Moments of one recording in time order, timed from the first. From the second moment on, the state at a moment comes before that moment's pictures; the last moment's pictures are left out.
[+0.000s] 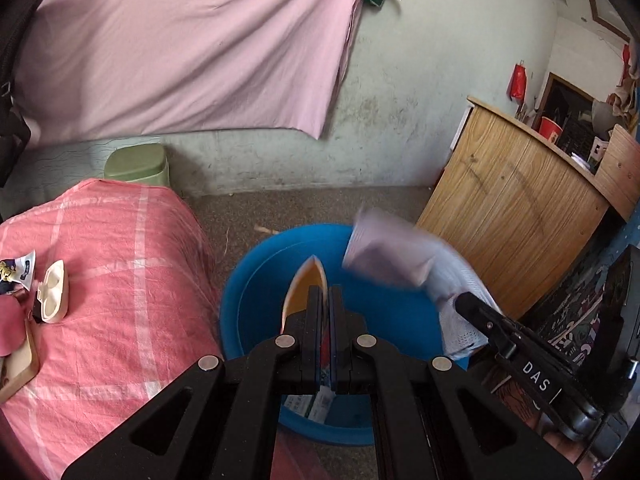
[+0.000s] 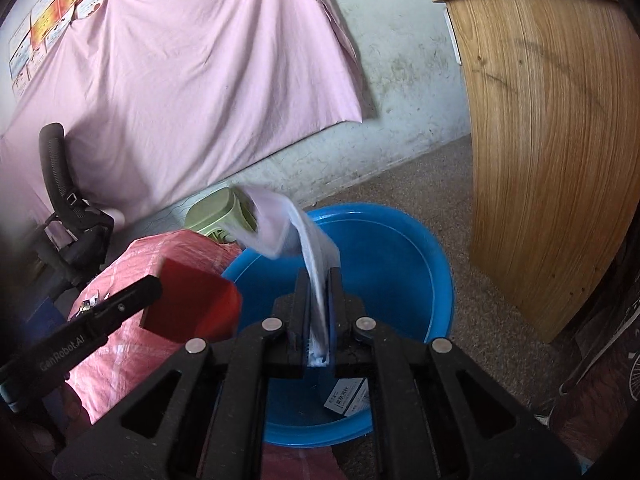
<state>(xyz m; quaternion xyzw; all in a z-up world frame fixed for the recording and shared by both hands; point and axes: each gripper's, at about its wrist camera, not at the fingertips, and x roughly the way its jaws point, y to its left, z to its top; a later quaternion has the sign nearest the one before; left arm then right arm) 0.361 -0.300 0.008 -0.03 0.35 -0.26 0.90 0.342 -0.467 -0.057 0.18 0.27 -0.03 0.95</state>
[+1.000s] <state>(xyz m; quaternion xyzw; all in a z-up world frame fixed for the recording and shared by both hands) 0.307 -0.140 0.062 -0.07 0.18 -0.11 0.97 0.313 -0.374 0.004 0.08 0.11 0.03 0.99</state>
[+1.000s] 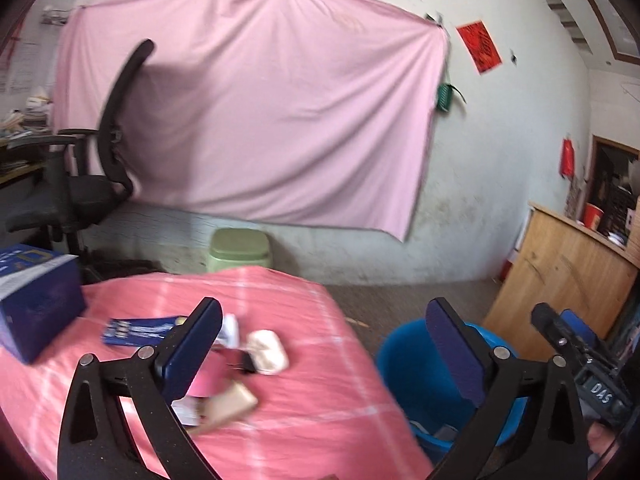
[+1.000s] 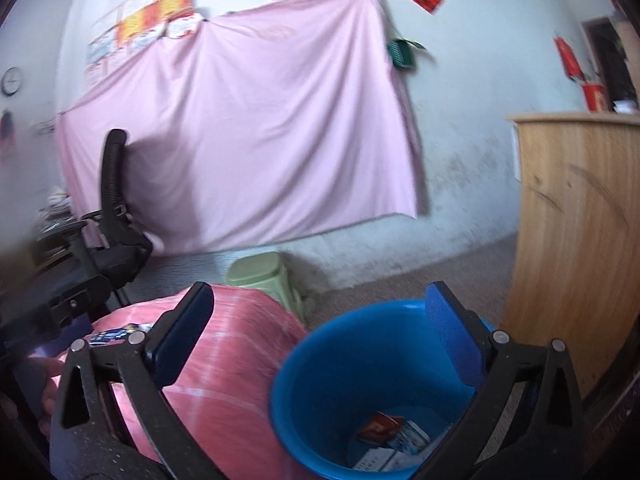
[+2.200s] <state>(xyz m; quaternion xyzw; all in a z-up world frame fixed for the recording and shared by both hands) 0.297 0.013 0.006 -0.08 0.25 -0.04 0.96 0.343 -0.210 -0.011 -0.06 0.14 0.16 0.98</state>
